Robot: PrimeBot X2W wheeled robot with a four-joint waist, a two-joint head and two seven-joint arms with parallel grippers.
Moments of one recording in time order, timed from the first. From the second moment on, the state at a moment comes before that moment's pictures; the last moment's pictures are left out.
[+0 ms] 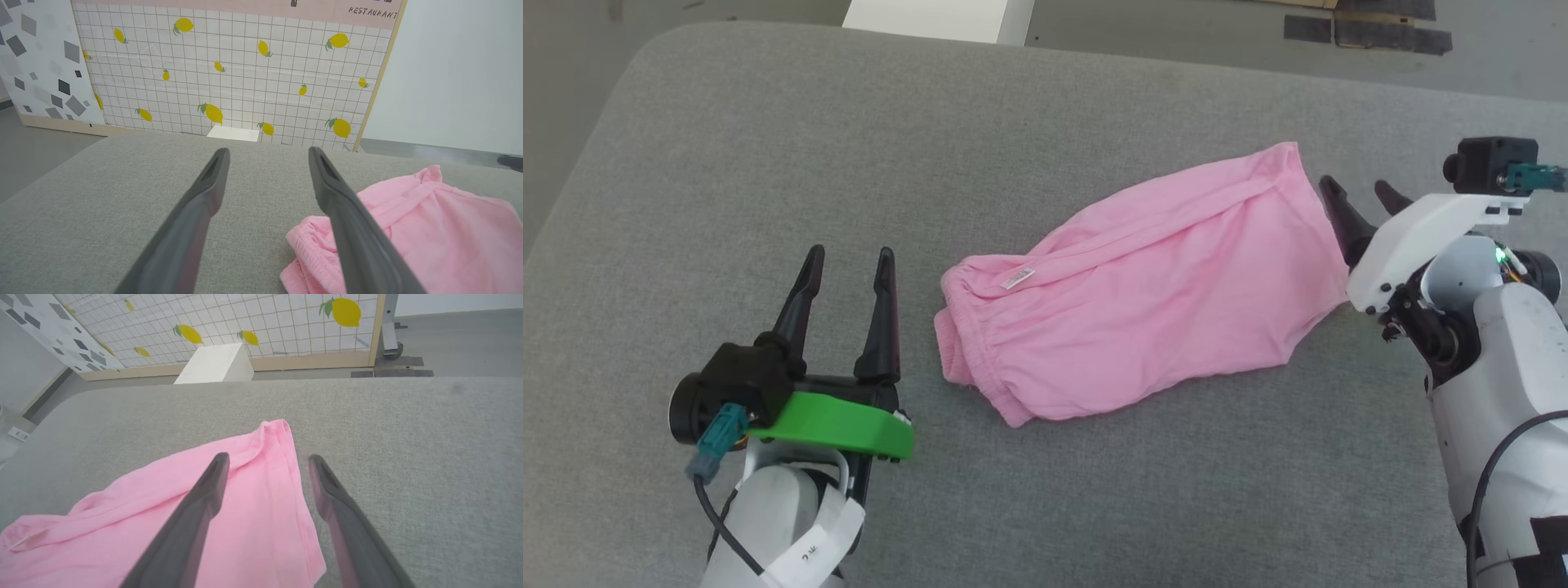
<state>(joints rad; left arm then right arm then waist) -0.22 0.12 -0.13 0.06 -0.26 -0.05 -0.26 -0.66 -0.15 -0.03 0.61 0.36 0.13 0.25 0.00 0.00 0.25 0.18</state>
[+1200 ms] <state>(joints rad) -0.19 0.06 -0.04 0.07 -0.21 -0.11 -0.26 -0.87 -0.07 -0.21 0.95 0.06 0.13 0.58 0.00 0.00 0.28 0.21</state>
